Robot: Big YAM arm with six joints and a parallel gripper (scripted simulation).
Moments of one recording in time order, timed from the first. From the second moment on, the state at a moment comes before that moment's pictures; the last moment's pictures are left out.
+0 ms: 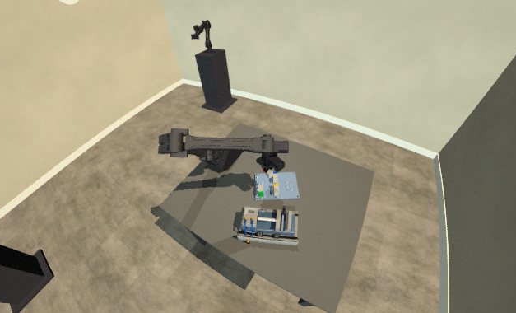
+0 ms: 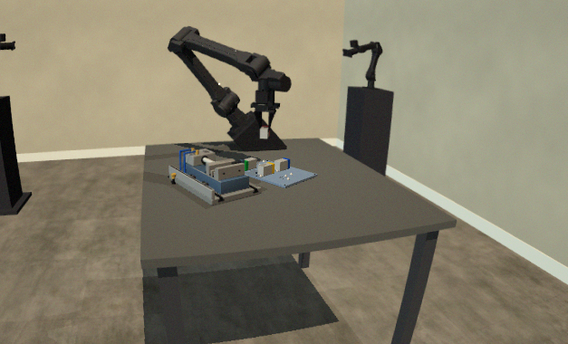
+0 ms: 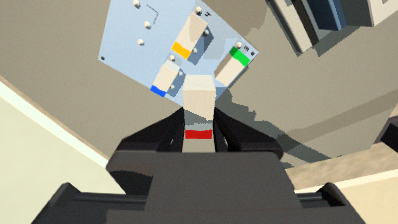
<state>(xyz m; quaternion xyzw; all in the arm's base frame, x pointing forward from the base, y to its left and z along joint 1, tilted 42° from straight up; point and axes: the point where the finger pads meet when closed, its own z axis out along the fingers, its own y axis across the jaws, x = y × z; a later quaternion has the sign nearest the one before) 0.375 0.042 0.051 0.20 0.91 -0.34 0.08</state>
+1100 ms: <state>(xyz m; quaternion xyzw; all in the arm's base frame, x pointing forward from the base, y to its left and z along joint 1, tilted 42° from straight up) 0.441 0.015 0.081 -0.10 0.93 -0.35 -0.03</state>
